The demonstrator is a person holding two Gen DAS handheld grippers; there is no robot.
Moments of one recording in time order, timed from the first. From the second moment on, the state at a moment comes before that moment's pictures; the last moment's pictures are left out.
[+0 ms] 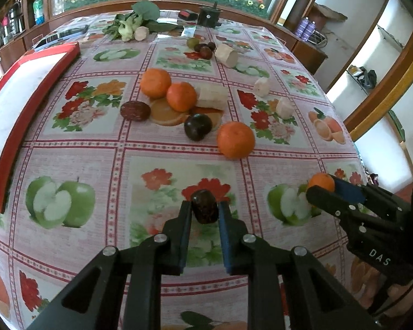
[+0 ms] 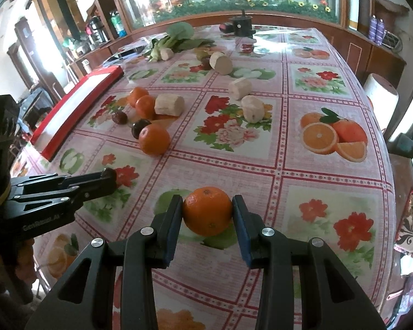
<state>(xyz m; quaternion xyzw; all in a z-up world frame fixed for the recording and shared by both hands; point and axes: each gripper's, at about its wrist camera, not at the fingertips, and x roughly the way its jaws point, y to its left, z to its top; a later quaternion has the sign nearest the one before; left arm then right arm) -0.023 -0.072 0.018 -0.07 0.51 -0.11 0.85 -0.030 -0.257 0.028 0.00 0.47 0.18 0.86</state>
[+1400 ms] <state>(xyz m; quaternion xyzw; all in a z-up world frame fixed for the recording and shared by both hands) -0.015 0.178 0.052 -0.12 0.45 0.05 0.88 0.009 0.022 0.069 -0.10 0.45 0.33 0.83</state>
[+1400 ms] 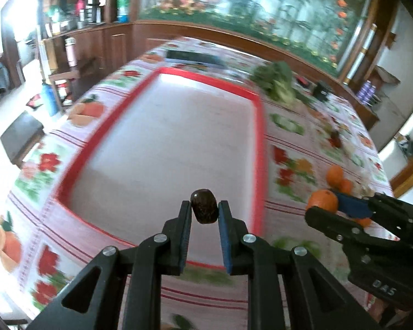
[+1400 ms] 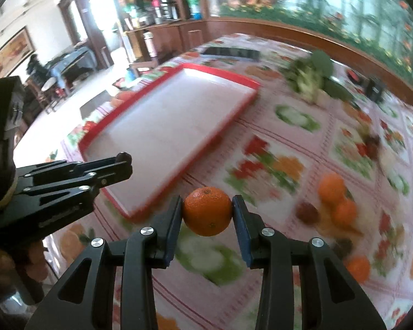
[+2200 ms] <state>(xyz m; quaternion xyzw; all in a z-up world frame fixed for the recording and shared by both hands) 0.005 0.254 0.018 -0.12 0.48 0.11 0.86 0.011 0.139 0.029 -0.15 0.48 0.38 0.78</state>
